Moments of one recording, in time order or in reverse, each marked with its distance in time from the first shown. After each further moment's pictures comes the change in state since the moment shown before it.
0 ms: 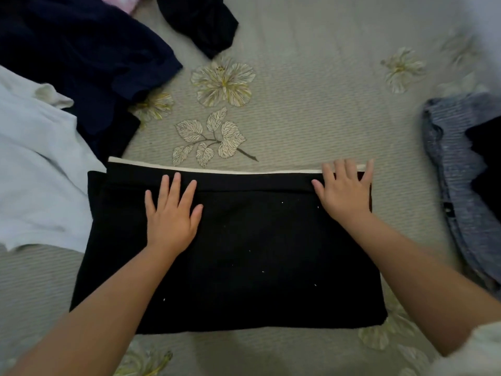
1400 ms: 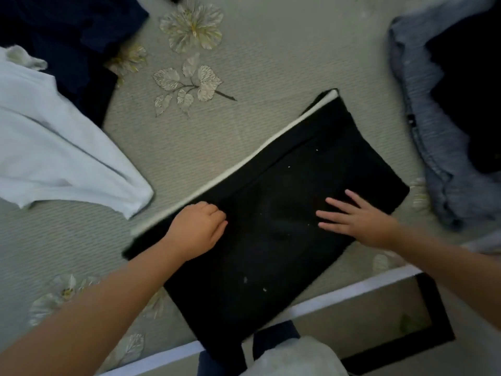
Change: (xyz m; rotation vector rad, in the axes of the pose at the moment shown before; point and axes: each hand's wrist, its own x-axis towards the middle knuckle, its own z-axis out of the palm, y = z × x) left_hand -0.123 0.033 -0.024 -0.028 -0.215 0.695; right_hand -0.200 0.059 -0.005 -0.269 -0.446 -0.749
